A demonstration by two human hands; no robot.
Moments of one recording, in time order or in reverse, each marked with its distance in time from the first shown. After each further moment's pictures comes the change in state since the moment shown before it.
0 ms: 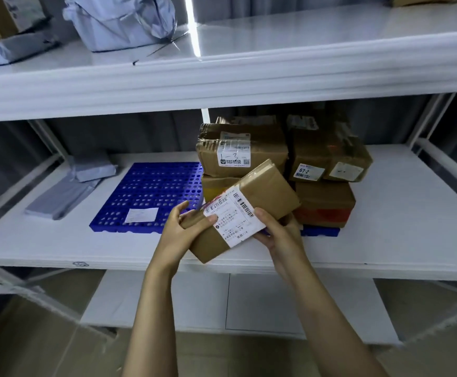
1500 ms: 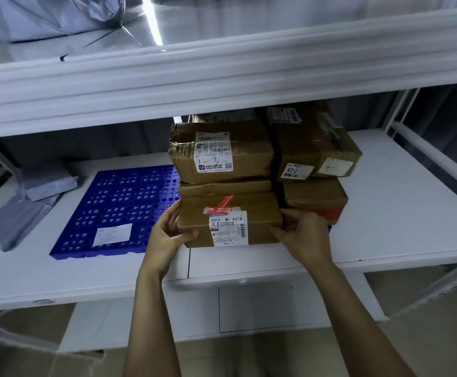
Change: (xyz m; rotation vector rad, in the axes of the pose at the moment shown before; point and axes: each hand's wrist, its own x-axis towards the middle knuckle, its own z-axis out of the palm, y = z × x) left_hand 0.082 -0.039 0.003 -0.122 -0.160 0.116; right_hand 0.041 -0.005 -0.061 -1.076 0.225 -0.316
